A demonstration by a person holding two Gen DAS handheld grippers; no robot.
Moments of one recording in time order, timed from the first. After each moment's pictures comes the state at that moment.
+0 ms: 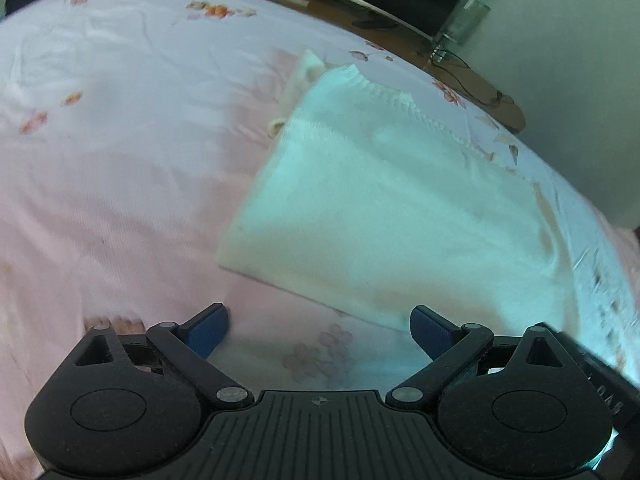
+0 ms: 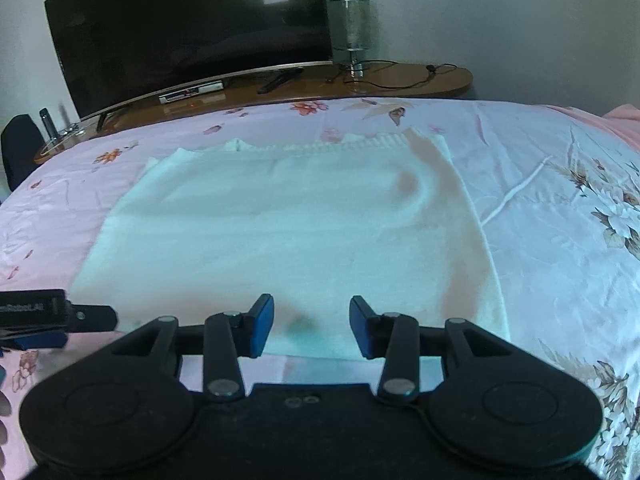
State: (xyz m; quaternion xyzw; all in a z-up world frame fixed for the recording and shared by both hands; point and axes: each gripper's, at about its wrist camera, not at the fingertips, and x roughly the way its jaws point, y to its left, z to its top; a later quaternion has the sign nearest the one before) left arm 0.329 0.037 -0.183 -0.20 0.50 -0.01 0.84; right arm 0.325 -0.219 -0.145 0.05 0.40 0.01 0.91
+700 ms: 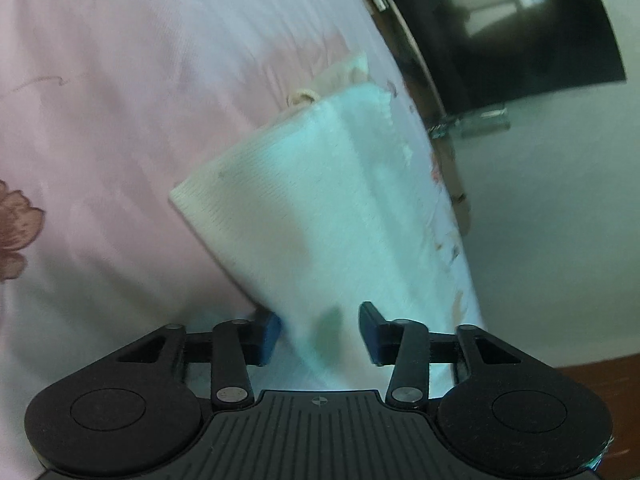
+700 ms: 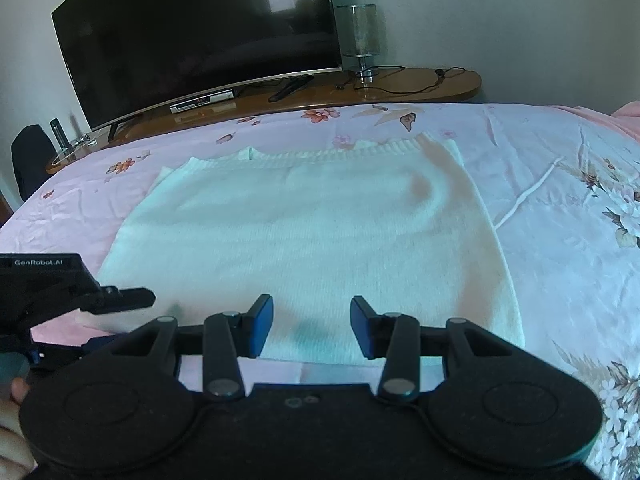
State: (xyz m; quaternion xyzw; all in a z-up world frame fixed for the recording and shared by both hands) left arm 0.333 0.051 -0.237 -0.51 0.43 -0.02 0.74; right arm 0.326 -0.220 -0.147 0.07 0.40 0.02 0.92
